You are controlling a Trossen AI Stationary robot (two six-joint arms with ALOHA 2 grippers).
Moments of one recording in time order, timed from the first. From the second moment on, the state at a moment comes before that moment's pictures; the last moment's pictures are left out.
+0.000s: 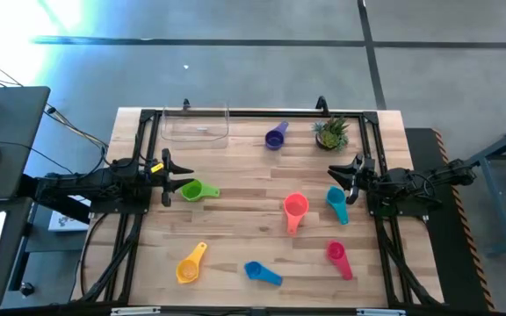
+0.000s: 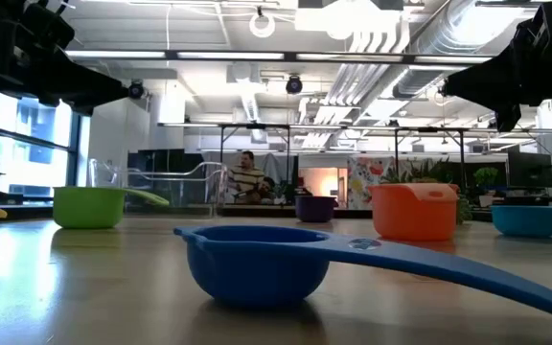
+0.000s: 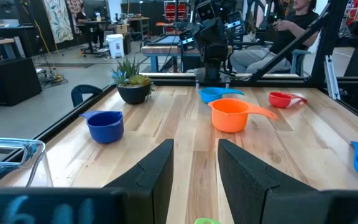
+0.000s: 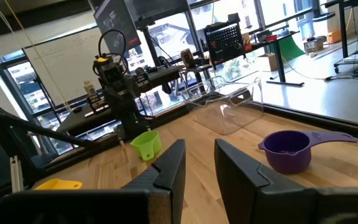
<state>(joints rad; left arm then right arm) 0.04 0.02 0.06 -0.12 -0.09 0.04 0.26 0.01 0.01 0.07 0.59 0.29</state>
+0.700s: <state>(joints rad) 0.04 0.02 0.06 -0.11 -0.09 -0.14 0.26 0.01 0.01 0.07 0.59 0.29</state>
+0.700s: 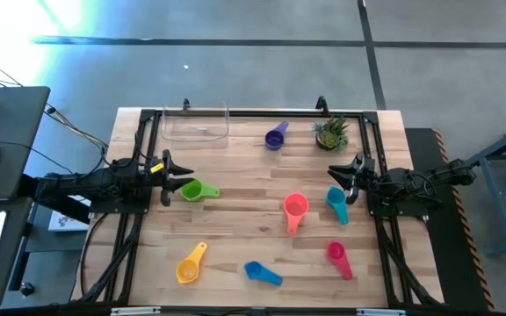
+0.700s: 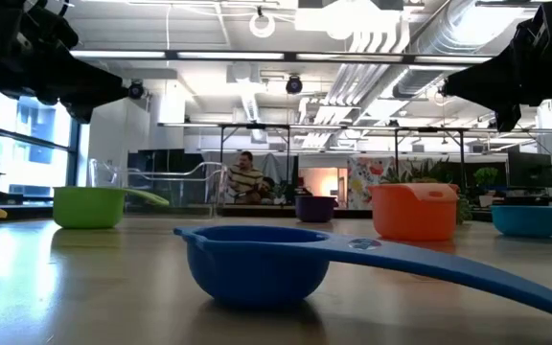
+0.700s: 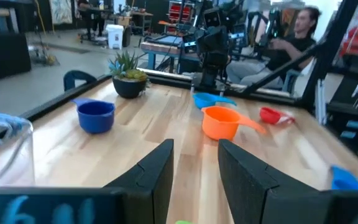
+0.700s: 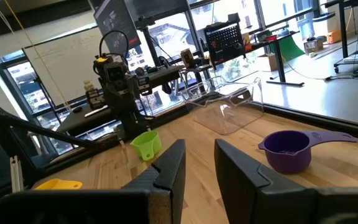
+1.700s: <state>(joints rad) 0.04 0.73 0.76 -0.81 -0.22 -0.08 0.26 0.01 0.01 0.07 0.59 0.29</state>
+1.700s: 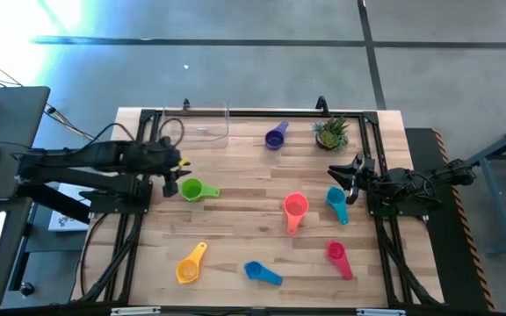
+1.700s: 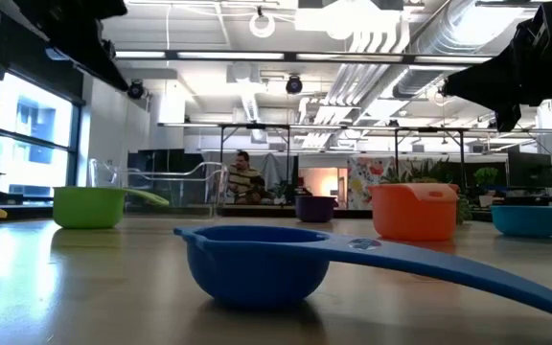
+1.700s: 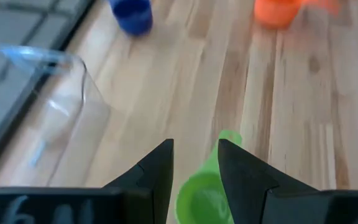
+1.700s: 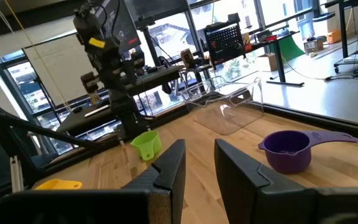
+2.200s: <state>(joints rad) -0.02 1.02 0.76 -0.92 -0.12 -0.29 0.26 0.01 0.01 0.07 0.59 0.29</state>
